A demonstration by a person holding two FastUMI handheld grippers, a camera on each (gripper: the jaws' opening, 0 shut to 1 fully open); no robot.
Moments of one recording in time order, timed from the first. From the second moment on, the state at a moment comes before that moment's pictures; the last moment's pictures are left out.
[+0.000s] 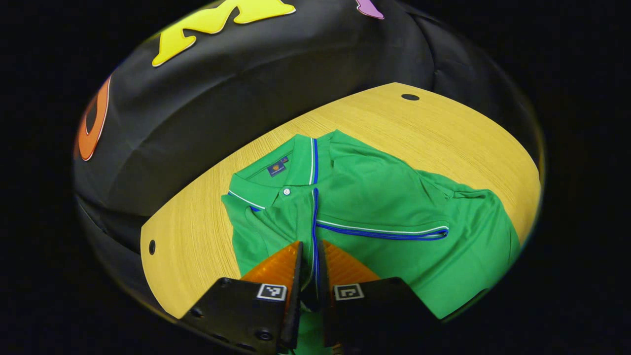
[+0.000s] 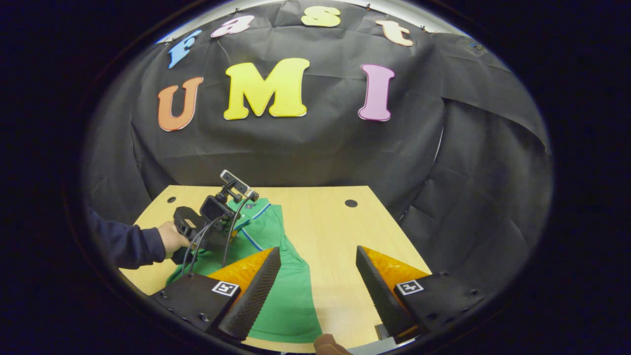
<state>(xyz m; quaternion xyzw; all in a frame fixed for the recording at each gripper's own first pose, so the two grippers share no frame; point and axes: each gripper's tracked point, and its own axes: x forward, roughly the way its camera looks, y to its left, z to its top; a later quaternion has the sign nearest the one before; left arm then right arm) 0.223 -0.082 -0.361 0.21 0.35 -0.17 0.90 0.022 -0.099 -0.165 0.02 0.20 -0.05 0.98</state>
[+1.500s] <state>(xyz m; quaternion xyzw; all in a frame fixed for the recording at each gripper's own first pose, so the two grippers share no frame) -0.097 0.074 -0.295 -0.09 0.37 0.04 0.93 -0.050 -0.042 -0.231 -0.03 0.23 0.11 0.97</state>
